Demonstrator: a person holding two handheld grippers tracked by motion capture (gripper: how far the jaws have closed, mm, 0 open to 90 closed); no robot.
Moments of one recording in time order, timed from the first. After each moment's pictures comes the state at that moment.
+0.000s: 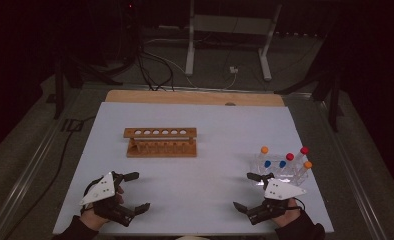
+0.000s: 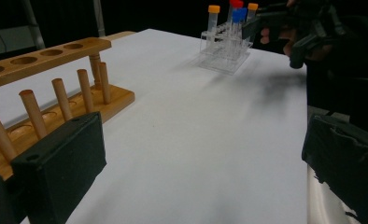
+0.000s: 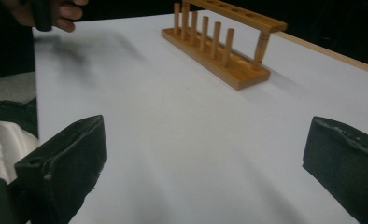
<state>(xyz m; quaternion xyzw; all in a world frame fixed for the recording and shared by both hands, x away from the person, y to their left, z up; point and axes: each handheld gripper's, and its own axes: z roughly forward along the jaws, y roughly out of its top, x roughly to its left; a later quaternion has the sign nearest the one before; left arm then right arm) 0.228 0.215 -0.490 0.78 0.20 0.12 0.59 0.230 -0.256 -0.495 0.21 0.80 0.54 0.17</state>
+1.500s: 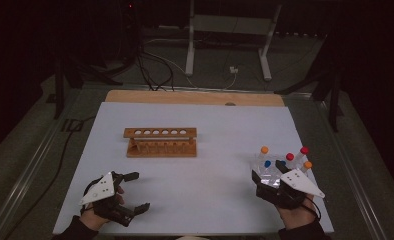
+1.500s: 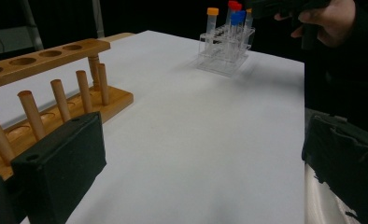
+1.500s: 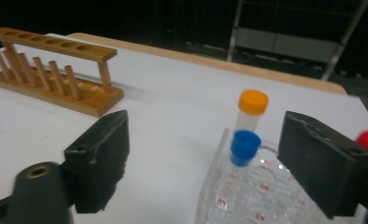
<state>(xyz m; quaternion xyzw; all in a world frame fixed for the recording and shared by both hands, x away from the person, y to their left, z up) 0.228 0.215 -0.490 0.77 0.20 0.12 0.59 0.221 -0.265 -0.454 0.45 0.68 0.47 0.34</state>
